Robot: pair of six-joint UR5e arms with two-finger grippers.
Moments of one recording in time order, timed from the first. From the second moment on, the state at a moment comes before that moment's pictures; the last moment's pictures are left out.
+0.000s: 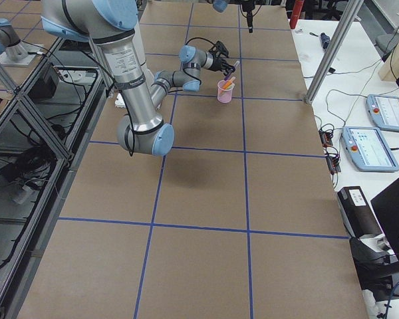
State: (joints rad) left arm -1.07 -1.98 -1.64 -2.00 -2.19 -0.86; right arm 0.40 -1.02 1.68 -0.74 1.15 0.82
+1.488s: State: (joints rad) left arm -1.06 -1.97 -1.59 -2.00 -2.19 -0.83; right arm 0.37 -1.02 1.64 -0.72 1.15 0.84
